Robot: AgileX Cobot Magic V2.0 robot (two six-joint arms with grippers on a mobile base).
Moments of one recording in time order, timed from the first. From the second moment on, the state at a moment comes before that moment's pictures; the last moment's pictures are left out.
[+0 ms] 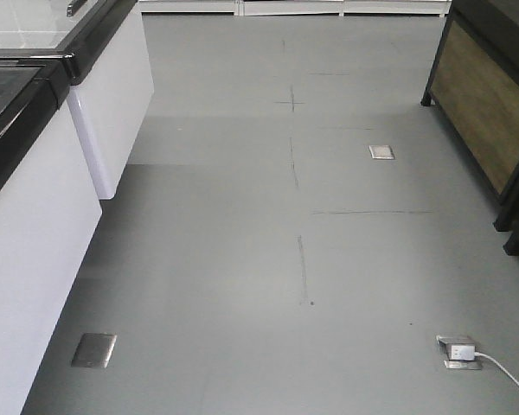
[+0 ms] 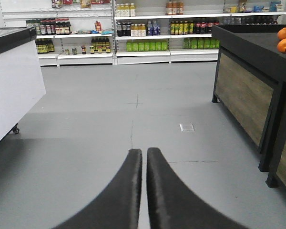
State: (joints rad) left arm 0.73 1.23 -0.96 -0.41 0.03 -0.91; right arm -0.04 -0.01 0.03 0.01 0.17 0.01
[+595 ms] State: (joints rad) left arm 0.69 1.33 -0.96 -0.42 -0.09 -0.91; right arm -0.04 -0.01 0.03 0.01 0.17 0.01
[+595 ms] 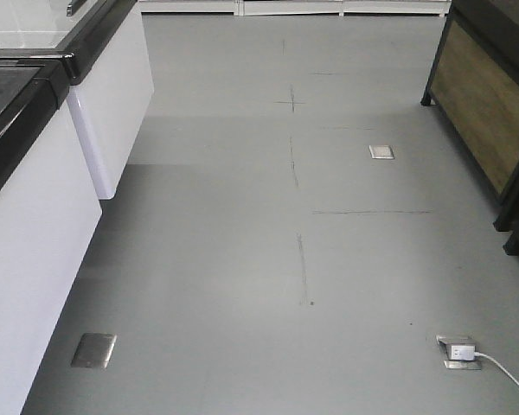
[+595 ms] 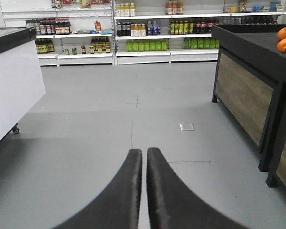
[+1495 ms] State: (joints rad) left arm 0.68 1.33 -0.96 -0.44 -0.10 -0.93; right arm -0.04 -0.01 0.03 0.01 0.17 0.01
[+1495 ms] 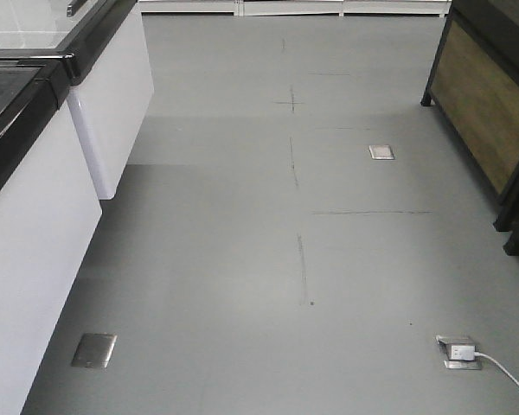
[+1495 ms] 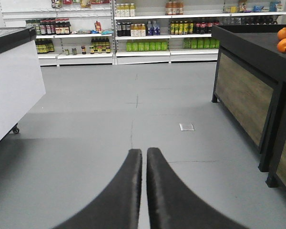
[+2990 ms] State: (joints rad) left arm 0.56 1.35 -1.08 -0.43 -0.03 -0.97; right arm -0.04 -0.01 0.03 0.01 0.17 0.01
